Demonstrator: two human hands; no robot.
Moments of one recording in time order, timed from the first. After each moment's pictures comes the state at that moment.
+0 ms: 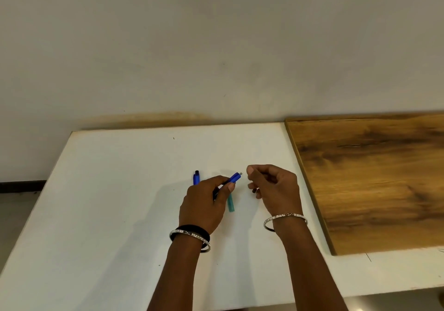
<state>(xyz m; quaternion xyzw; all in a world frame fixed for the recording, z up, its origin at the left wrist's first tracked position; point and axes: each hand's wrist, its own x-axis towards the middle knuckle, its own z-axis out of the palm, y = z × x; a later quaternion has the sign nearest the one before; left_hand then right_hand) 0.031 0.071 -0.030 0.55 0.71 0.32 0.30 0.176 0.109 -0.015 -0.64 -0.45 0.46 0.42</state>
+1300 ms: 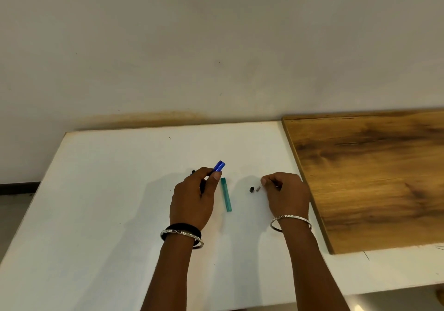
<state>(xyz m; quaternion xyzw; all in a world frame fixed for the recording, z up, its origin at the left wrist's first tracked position) 0.021 0.076 -0.033 0.51 0.72 0.39 0.27 0.201 0.115 -0.037 -0.73 -0.58 0.23 0.28</state>
